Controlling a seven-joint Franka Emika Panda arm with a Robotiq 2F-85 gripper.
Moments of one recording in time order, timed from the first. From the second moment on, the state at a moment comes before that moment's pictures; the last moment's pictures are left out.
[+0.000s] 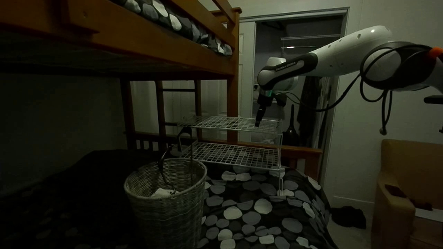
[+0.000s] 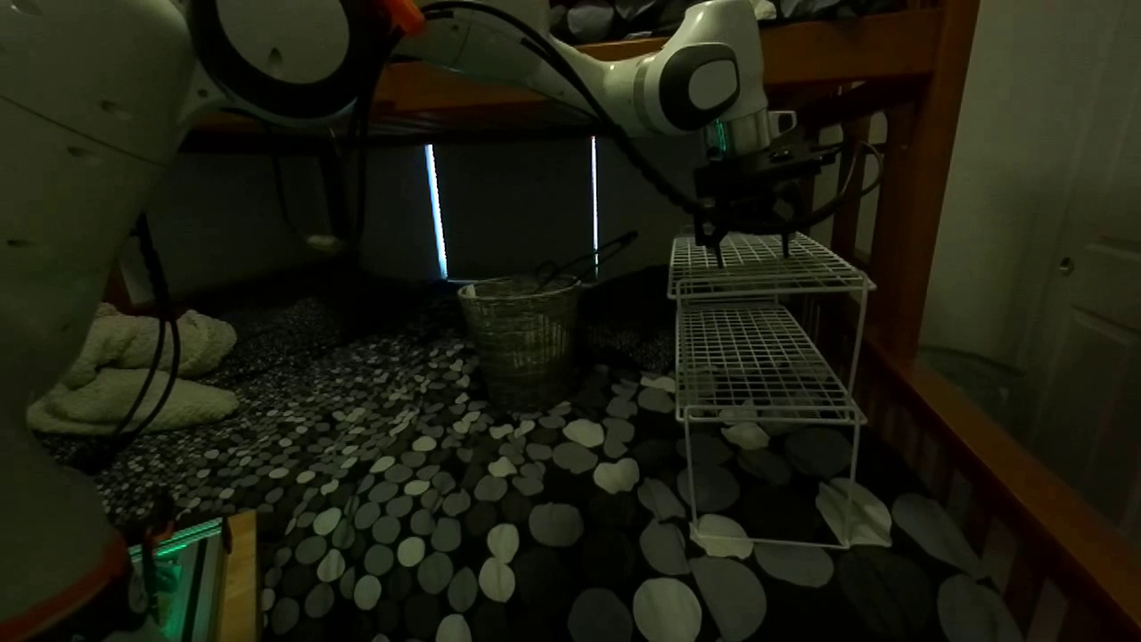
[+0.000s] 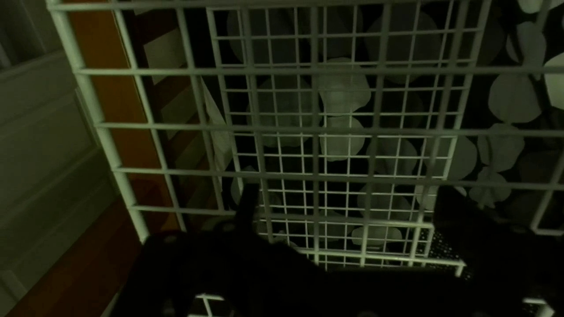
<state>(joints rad) -0.09 0.60 0.05 -1.20 -0.02 2.14 -0.80</state>
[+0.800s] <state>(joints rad) -0.12 0.61 0.06 -1.13 0.02 2.03 -0.79</state>
